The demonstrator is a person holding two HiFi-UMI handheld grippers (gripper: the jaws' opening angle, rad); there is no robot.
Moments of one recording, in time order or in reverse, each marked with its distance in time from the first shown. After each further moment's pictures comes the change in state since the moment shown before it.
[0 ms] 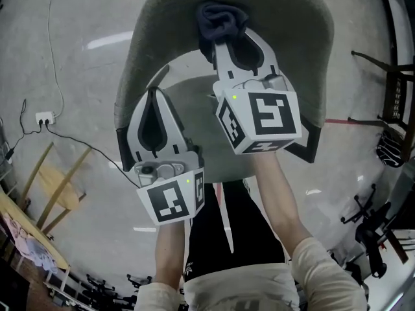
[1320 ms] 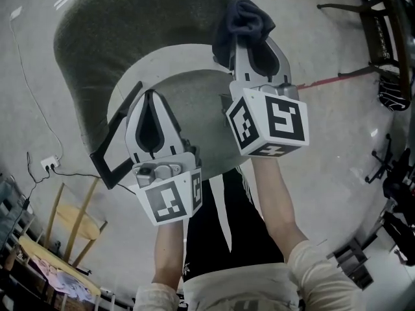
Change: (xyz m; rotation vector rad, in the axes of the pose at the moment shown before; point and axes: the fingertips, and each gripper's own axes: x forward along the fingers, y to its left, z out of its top) left arm -0.004 -0.117 -0.012 0.012 0.029 -0.283; right arm -0.132 -0.148 0.003 0.116 -0.075 -0.439
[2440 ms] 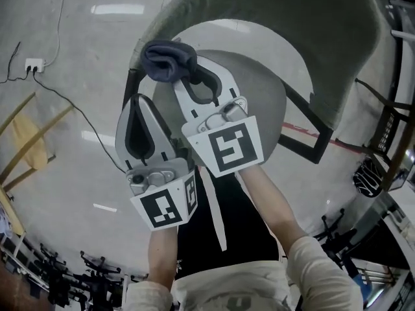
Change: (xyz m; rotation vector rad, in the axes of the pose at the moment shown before) left arm -0.162 0.154 -0.019 -0.044 -0.114 0.590; right arm -0.090 0.317 -0.136 -0.302 0.134 0.983
